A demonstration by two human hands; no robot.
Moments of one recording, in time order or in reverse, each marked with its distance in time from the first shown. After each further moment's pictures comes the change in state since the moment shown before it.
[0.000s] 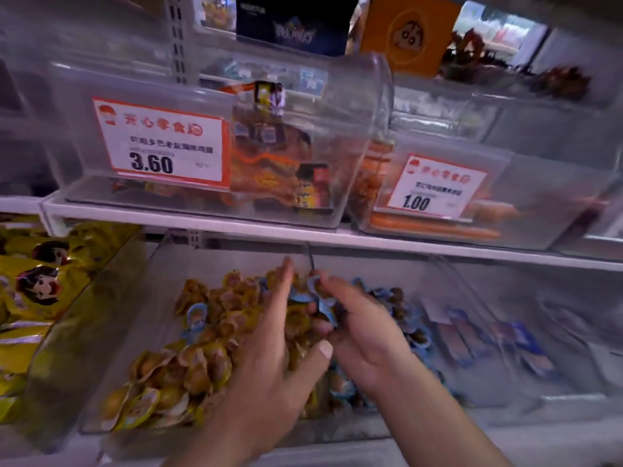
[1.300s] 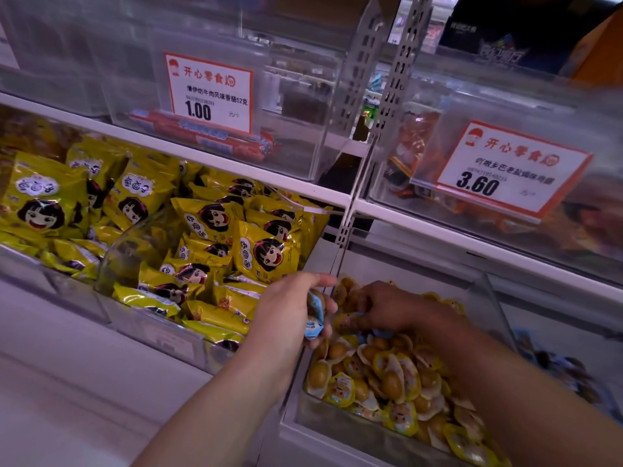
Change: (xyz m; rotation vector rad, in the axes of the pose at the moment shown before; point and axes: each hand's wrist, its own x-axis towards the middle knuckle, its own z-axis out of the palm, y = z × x) left_hand -0.017 0.003 -0.180 -0.543 0.563 -0.619; right_hand 0.150 0.102 0.108 -1.911 -0.622 -0.080
